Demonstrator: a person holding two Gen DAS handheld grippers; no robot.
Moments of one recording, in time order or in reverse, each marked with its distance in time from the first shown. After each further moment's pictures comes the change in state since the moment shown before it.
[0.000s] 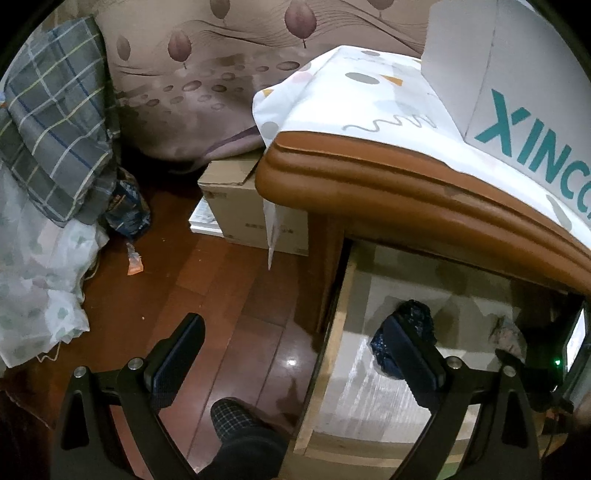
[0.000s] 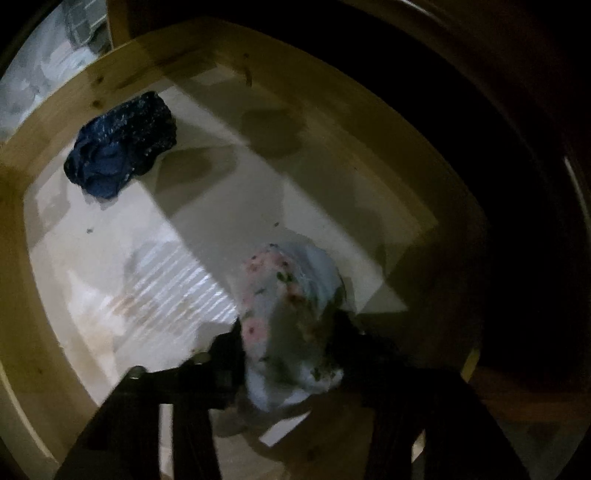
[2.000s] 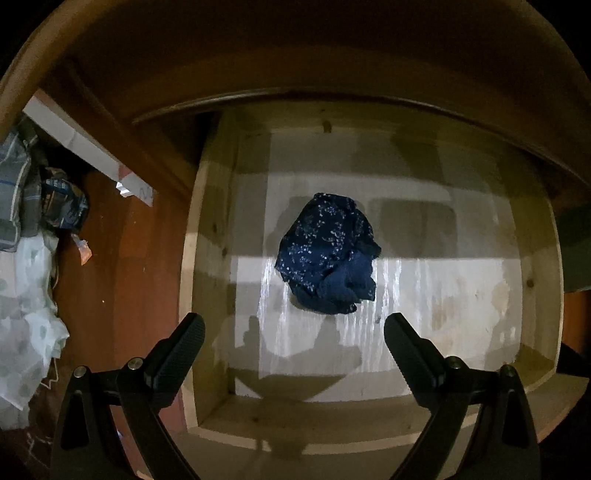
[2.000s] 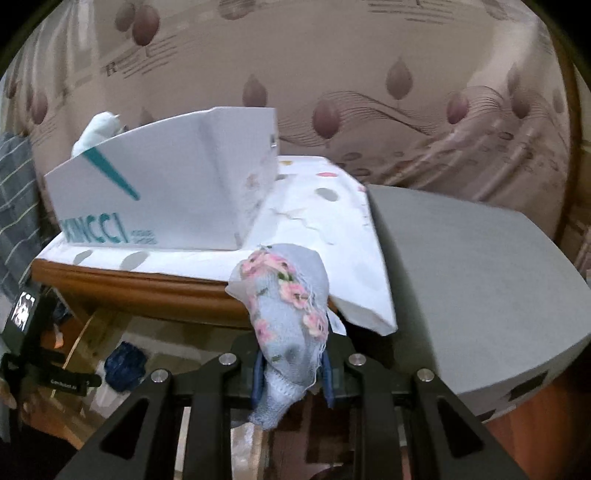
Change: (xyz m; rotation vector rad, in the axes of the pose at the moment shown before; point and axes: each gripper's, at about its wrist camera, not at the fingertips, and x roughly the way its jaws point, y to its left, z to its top) left arm 0.068 -0.103 -0.042 0.241 0.301 -0.091; right arm -0.211 -0.072 -0.105 0.746 -0.548 -0.244
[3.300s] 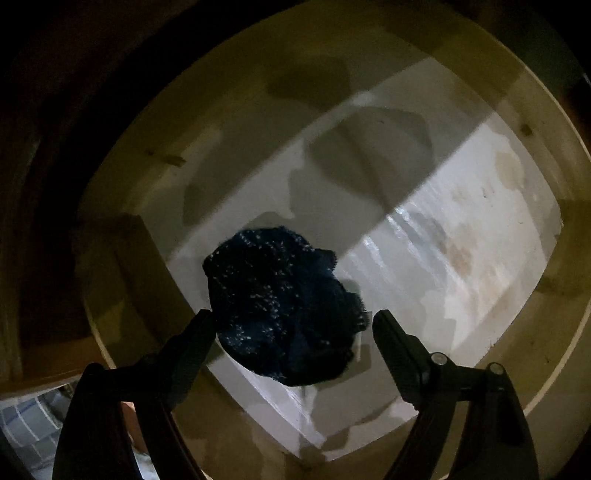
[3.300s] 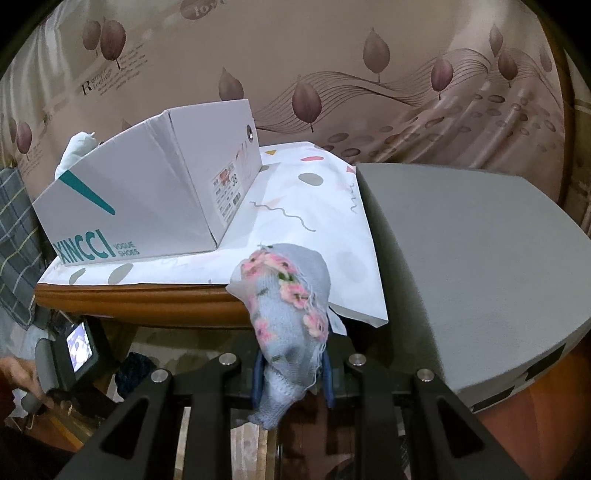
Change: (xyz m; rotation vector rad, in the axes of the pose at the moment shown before) left arm 0.067 -0.057 0.034 0.731 0.074 0.001; right arm 0.018 -0.016 -0.001 0.104 0.060 0.058
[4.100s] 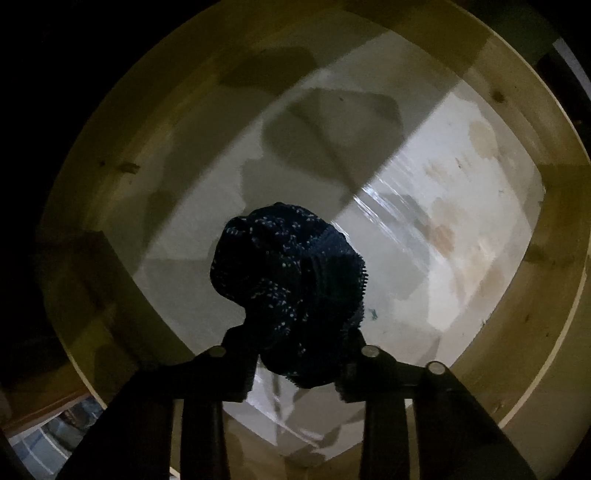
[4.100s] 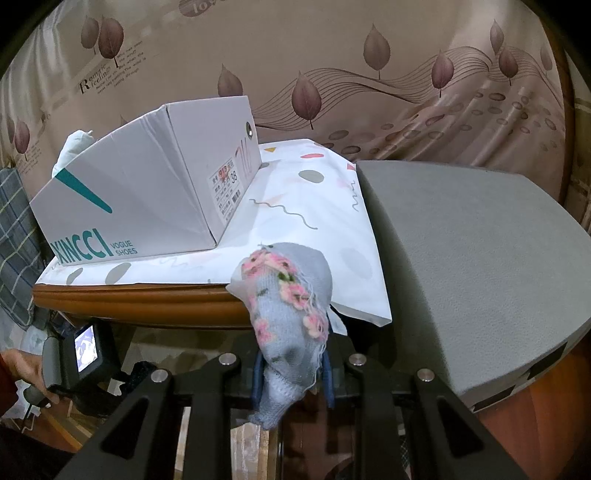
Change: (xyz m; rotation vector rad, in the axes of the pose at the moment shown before) left arm 0.012 -0.013 -0.007 0.118 0.030 -0.067; right arm 0.004 0.001 0.000 0.009 0.003 0.000
